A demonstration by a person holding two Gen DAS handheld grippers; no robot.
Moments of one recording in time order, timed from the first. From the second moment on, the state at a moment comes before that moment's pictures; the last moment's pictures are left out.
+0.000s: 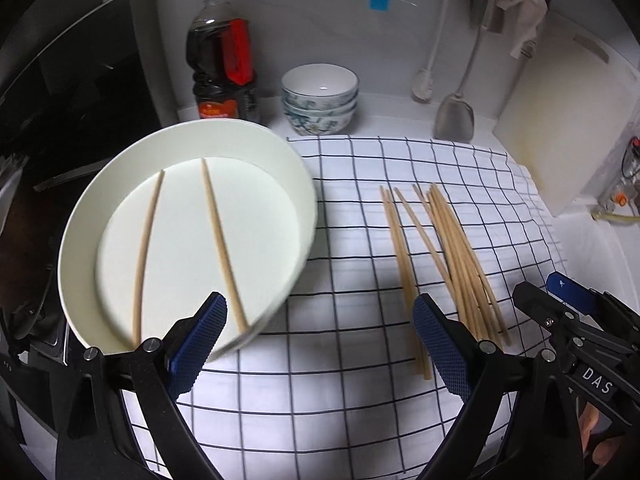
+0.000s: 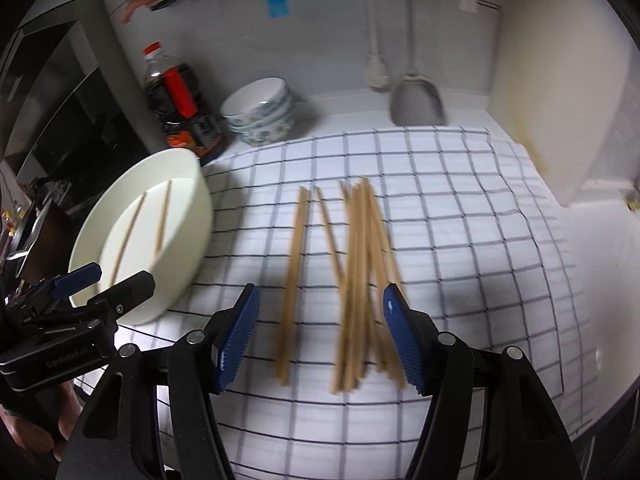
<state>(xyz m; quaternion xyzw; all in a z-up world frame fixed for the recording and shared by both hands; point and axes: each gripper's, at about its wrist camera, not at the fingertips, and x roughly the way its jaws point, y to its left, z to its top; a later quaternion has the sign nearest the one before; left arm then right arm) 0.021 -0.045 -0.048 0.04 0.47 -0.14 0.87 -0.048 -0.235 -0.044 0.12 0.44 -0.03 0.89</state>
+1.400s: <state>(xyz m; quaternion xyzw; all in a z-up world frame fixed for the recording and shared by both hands) 0.024 -0.114 -0.131 0.05 0.47 -0.09 0.88 -0.040 -0.315 -0.126 0.10 0.45 -0.04 0.89</state>
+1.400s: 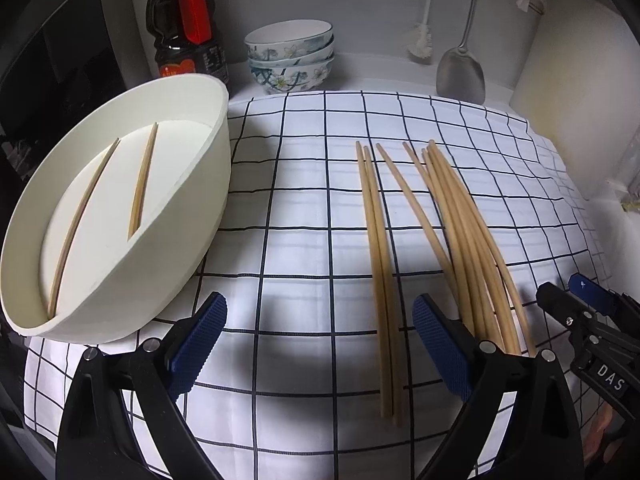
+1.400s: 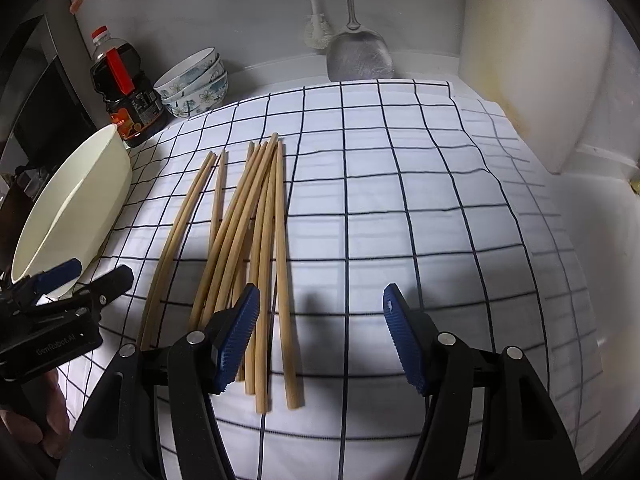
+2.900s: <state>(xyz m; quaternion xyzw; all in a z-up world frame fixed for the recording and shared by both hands) 0.040 -0.122 -0.164 0.04 0.48 -0.07 0.87 -0.019 -0.306 -0.153 0.03 0.46 -0.05 0.89</state>
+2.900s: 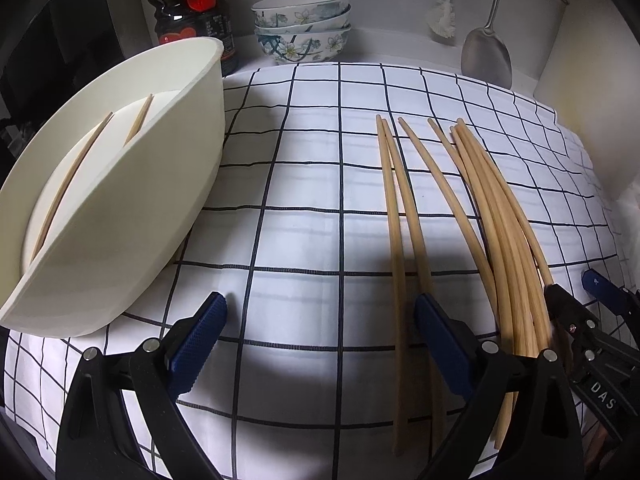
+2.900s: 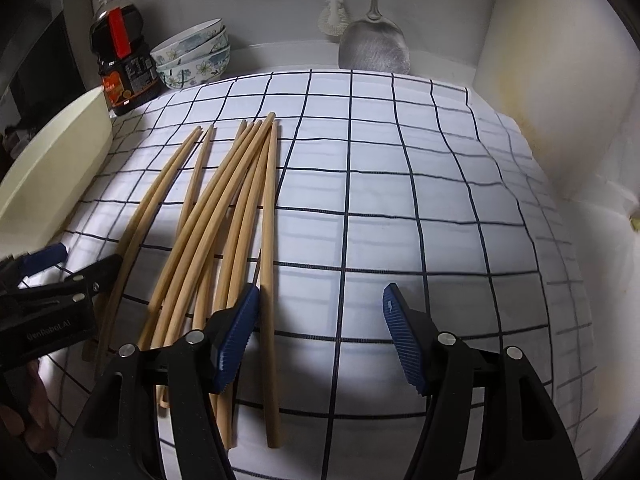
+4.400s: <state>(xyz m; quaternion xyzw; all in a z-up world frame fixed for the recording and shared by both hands) 0.042 -0.126 -0.089 0.02 0.45 -0.14 0.88 -0.021 -0.312 -0.088 0.07 0.42 -0.01 0.90</state>
